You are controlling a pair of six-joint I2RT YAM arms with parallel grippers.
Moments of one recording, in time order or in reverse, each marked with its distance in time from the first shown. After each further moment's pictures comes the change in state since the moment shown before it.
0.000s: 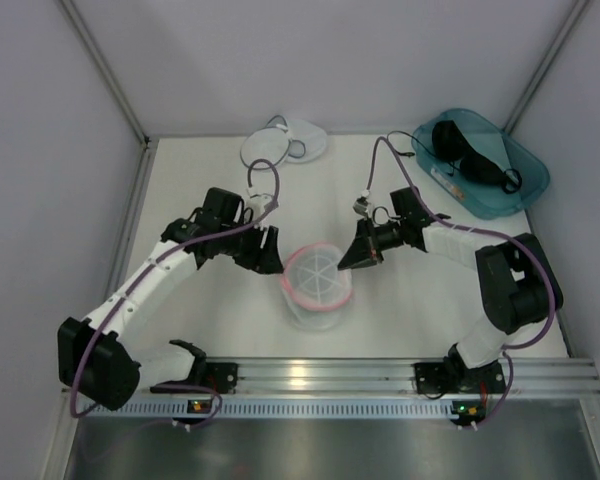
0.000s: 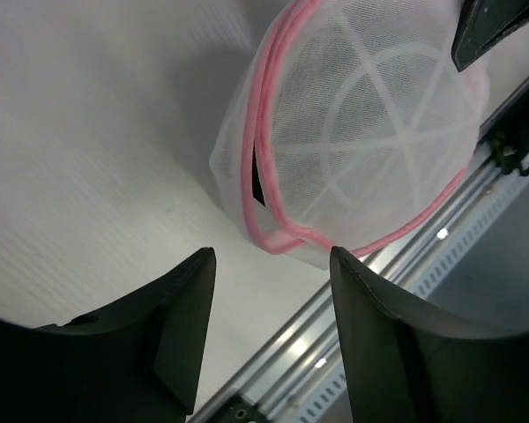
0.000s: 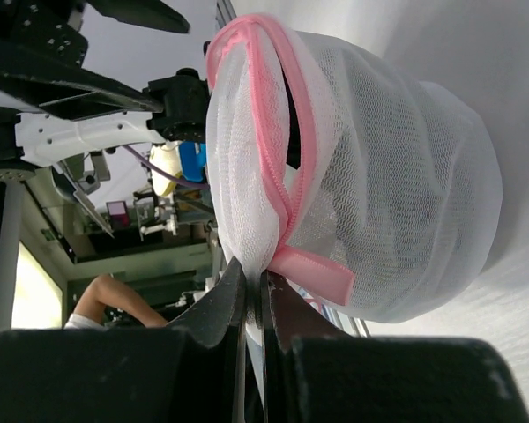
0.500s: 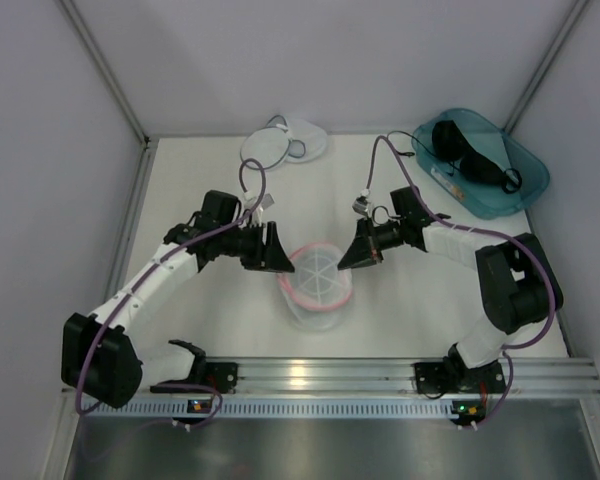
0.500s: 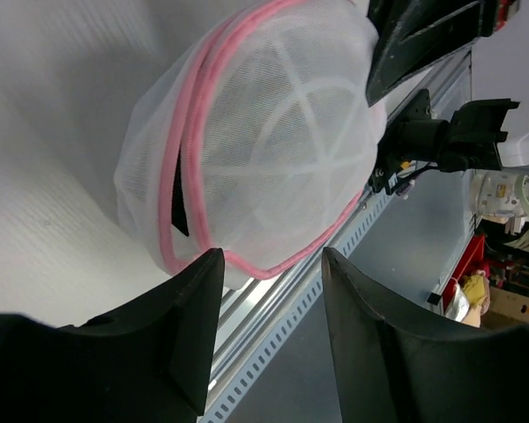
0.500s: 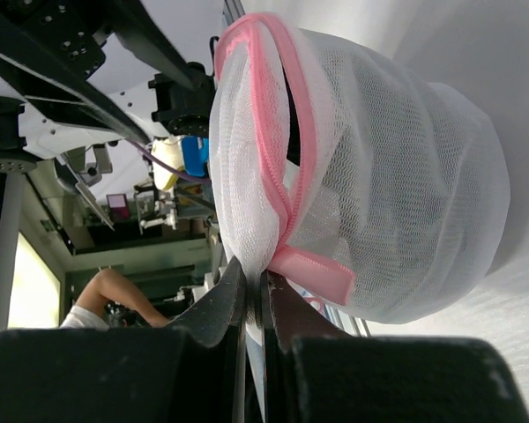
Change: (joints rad) left arm 0.090 0.033 -0.090 0.160 0.303 -0.345; right arm 0.000 0.000 0.000 0.016 -0.019 -0.011
